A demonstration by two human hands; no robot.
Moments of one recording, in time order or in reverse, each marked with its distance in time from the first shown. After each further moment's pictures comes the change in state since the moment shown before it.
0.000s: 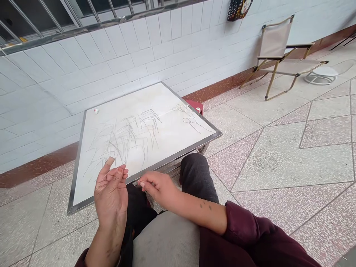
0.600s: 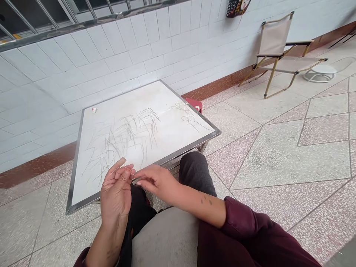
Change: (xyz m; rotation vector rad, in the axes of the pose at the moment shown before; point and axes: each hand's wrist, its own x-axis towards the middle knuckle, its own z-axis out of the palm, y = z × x) left_hand -0.005 -0.009 0.000 0.046 -0.146 -0.106; right_hand 0.009 0.003 -0.012 -0.138 0.012 -0.170
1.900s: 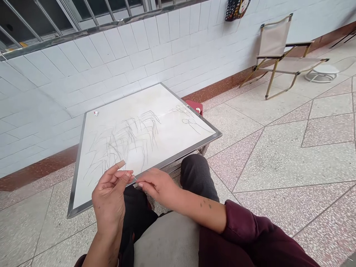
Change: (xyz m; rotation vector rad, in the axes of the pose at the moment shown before) left_hand -0.009 0.018 0.004 0.426 0.063 0.128; right_hand -0.001 0.003 0.003 0.064 -0.041 0.030
